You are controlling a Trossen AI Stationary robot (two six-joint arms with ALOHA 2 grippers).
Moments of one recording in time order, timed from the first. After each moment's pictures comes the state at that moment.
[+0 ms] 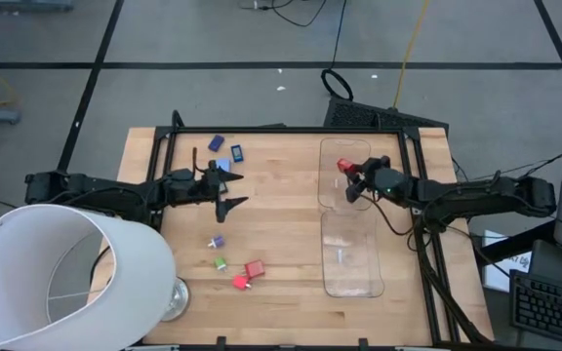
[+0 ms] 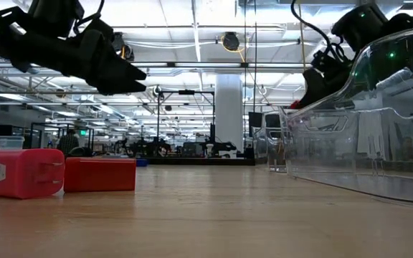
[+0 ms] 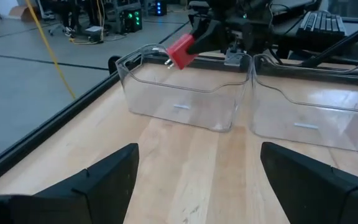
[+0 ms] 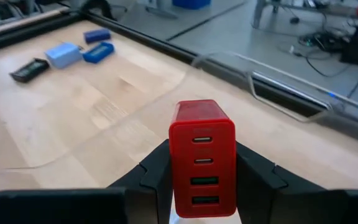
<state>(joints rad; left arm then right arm) 0.16 0.99 0.28 0.53 -0.05 -0.03 -0.23 0.94 0.30 0.18 0.49 0.34</state>
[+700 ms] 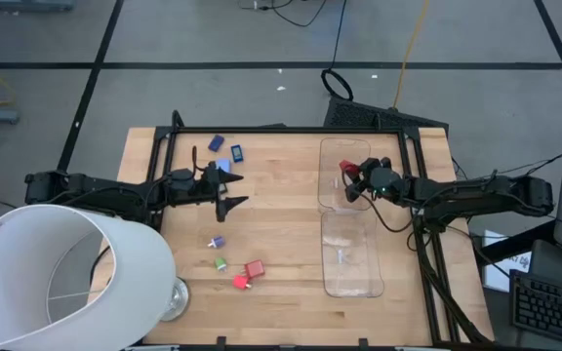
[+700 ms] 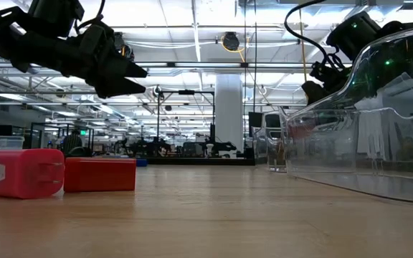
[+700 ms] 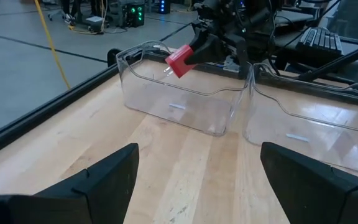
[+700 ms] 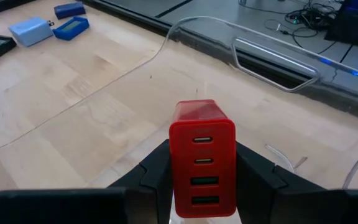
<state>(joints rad) 0.16 0.99 0.28 0.53 -0.05 -0.14 -0.26 0.99 0.30 0.14 0.49 0.38</state>
